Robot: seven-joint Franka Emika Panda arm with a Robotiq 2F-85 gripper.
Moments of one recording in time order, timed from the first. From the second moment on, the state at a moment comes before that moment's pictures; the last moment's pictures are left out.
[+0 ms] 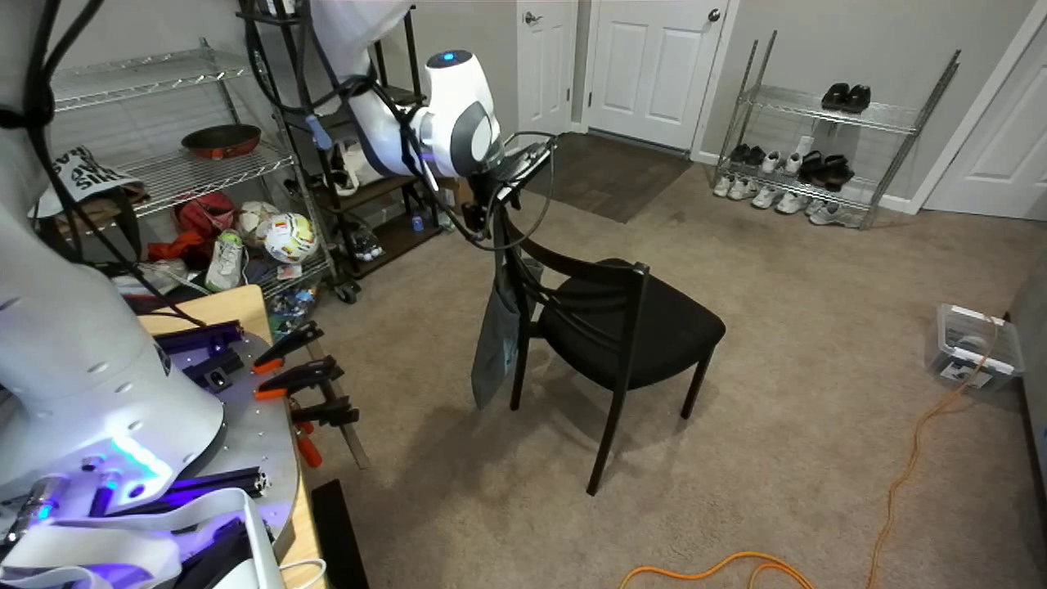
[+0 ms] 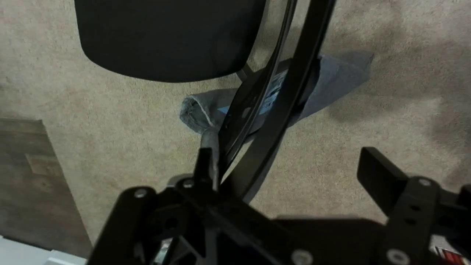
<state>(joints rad) -0.08 0.56 0.33 -2.17 -0.60 3.04 -1.10</state>
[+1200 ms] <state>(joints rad) -0.54 0.88 0.87 -1.99 -0.38 2.86 -1.29</state>
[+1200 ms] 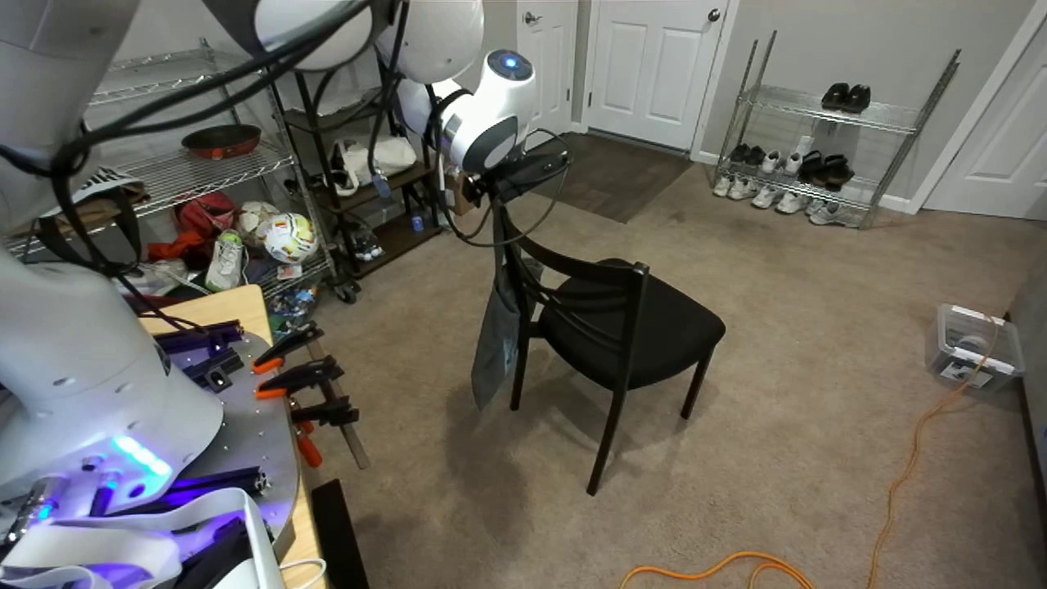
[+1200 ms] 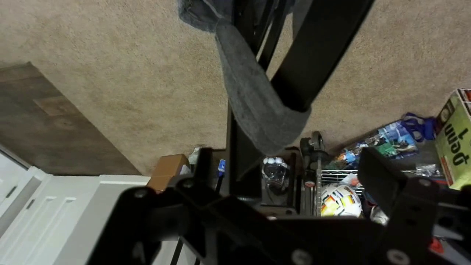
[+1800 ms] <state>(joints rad) -0.52 0.88 0.86 -1.99 -0.37 2.86 -1.29</state>
